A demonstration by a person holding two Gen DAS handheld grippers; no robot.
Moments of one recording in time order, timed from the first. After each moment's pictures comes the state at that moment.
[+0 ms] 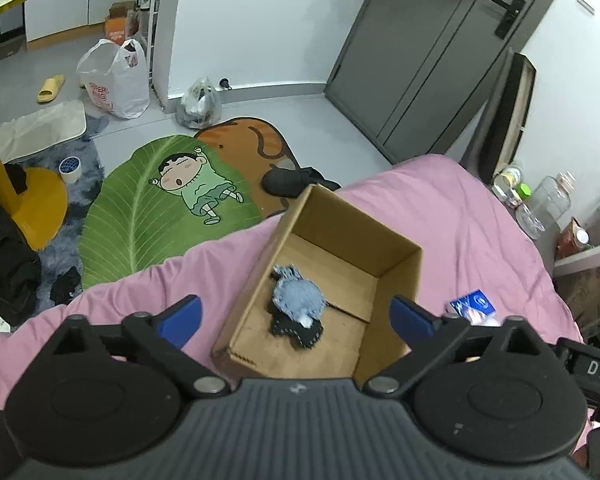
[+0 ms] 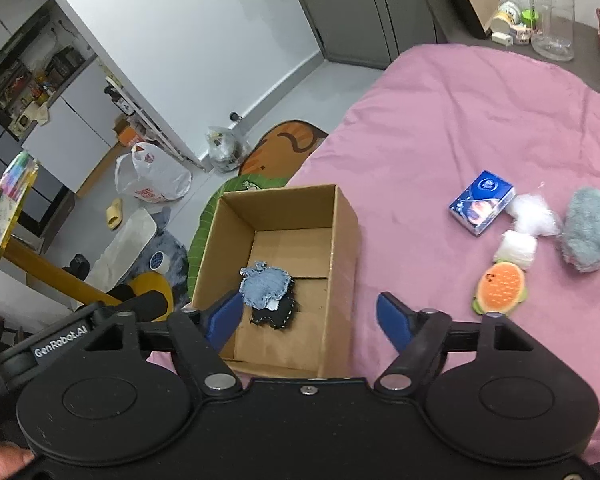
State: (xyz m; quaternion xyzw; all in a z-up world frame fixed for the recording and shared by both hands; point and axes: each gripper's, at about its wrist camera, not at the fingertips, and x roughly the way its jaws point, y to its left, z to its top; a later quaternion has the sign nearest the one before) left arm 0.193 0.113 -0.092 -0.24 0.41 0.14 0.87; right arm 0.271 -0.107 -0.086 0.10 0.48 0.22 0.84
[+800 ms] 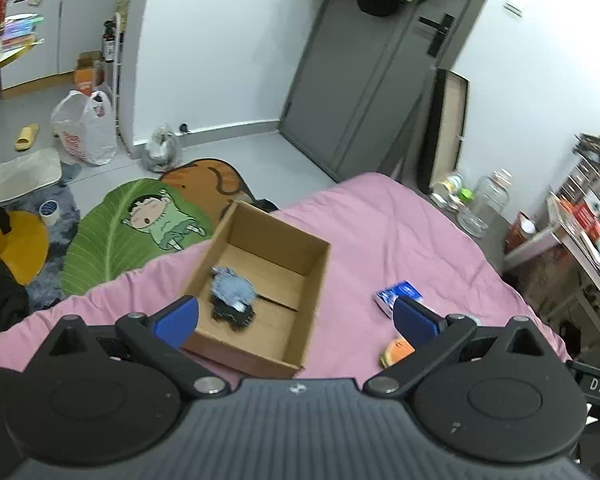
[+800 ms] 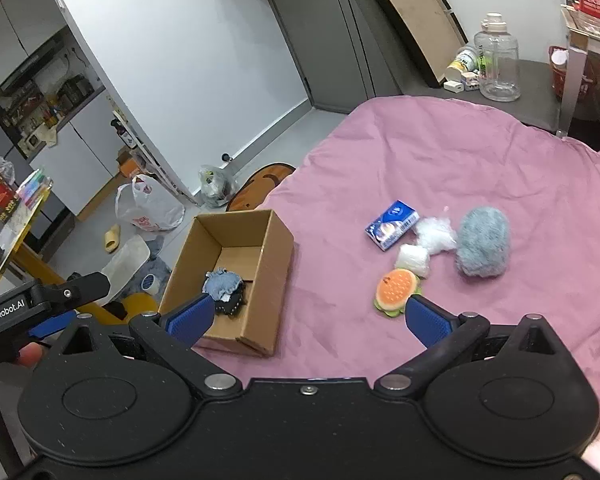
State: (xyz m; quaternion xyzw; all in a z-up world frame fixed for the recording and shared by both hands) left arm 0.138 0.030 -0.034 -0.20 0.35 0.10 0.91; right arm 0.215 -0.227 -0.055 0.10 0.42 0.21 0.88
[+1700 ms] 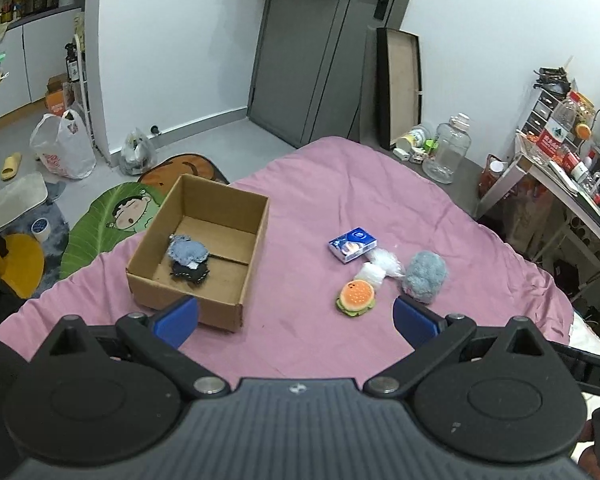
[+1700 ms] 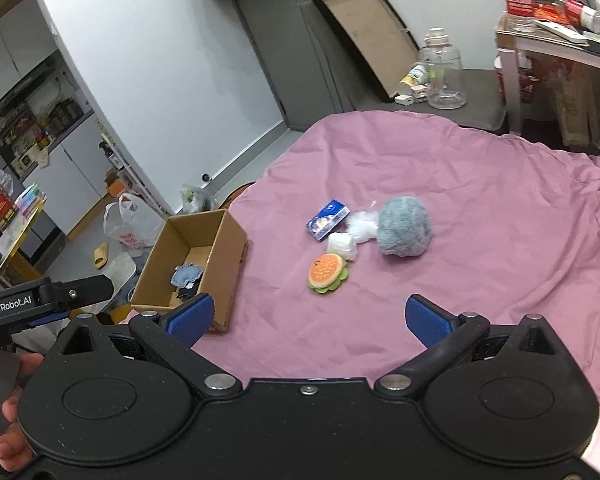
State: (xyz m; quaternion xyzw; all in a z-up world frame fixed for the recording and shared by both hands) left arm 0.106 -0.067 -0.023 -0.13 0.37 0.07 0.92; right arm 0.159 -0.321 -0.058 0.11 0.39 0.18 0.90
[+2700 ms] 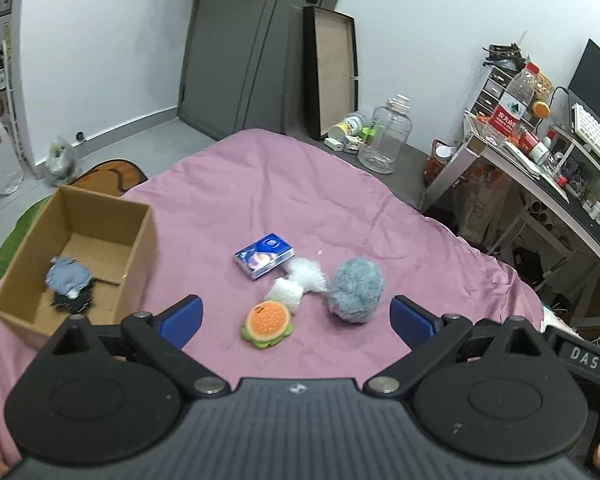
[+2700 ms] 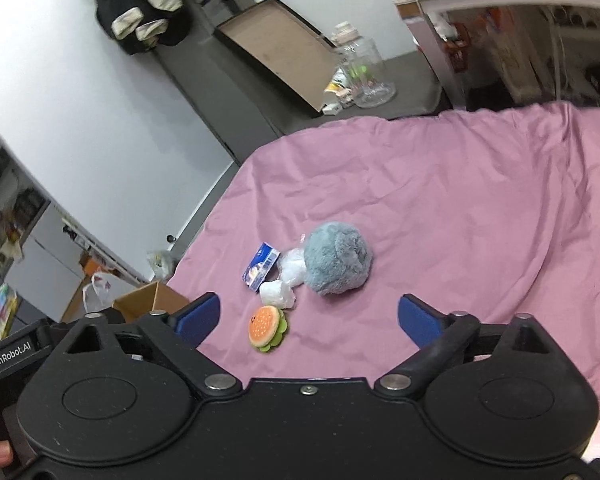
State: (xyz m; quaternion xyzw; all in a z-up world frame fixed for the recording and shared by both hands) left arm 0.197 -0.139 -0.069 -0.13 0.37 -0.02 0.92; right arm 0.225 -0.391 -0.119 0.23 0.38 0.11 0.89
